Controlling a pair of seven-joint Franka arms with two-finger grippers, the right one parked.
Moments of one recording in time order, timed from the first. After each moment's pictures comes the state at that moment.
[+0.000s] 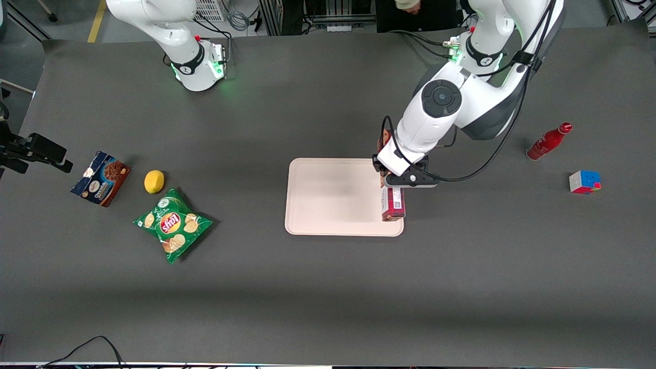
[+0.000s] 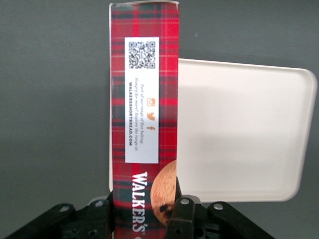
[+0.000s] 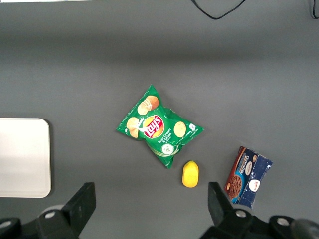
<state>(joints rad) 0.03 0.28 -0.67 -1.94 0.10 2.22 -0.71</state>
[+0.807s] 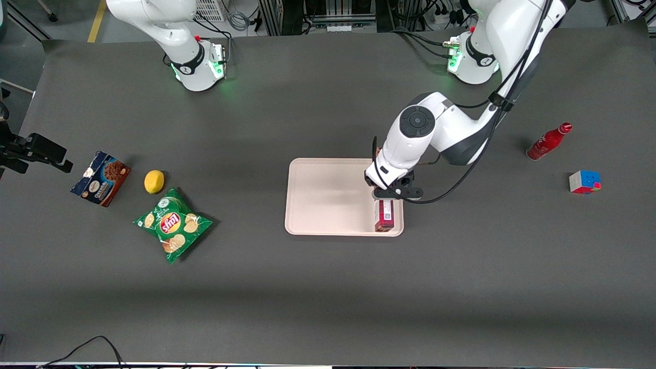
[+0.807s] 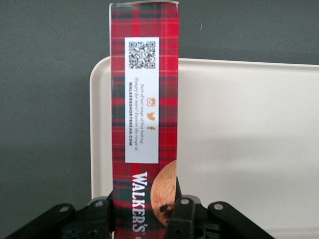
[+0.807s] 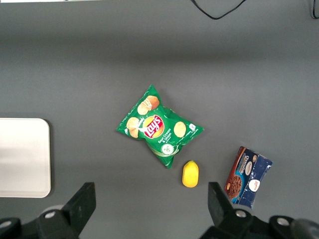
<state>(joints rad) 0.01 0.47 -0.67 -1.96 0.34 2.40 -0.85</state>
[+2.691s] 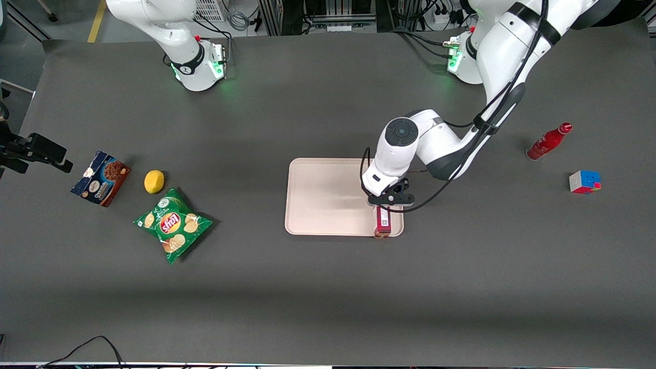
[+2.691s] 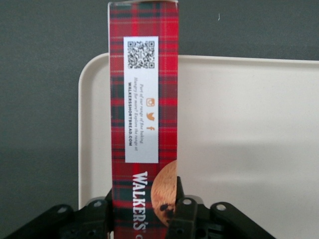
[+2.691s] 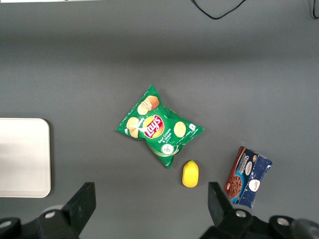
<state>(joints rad) 0.00 0.61 -0.67 -1.93 0.60 2.43 -1.04</state>
